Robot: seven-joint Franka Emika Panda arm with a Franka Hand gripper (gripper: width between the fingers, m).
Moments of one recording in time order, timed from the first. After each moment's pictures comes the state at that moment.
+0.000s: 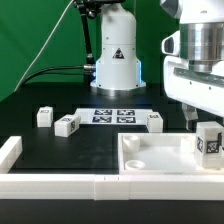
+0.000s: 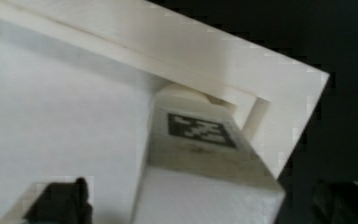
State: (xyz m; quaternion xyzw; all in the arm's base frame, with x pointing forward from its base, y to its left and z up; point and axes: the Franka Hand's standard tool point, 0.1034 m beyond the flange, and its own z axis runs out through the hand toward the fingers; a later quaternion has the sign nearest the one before) arm 0.625 0.117 0.078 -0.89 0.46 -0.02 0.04
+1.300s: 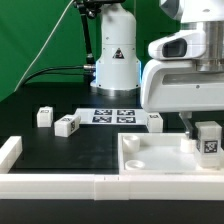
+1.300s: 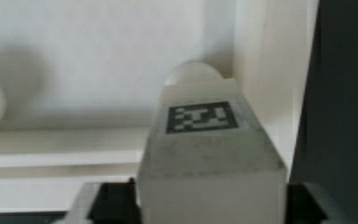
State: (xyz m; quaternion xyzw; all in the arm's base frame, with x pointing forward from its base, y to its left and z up) arm 0.627 0.117 0.078 -1.00 0.00 -0.04 0.02
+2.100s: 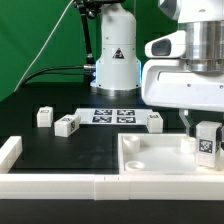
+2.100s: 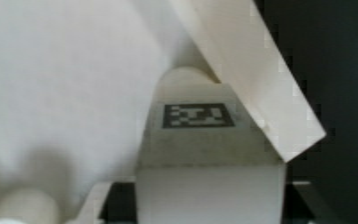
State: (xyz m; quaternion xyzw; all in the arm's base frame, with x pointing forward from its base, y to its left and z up) arm 0.628 0.113 0.078 -0.93 0.38 -0.03 0.04
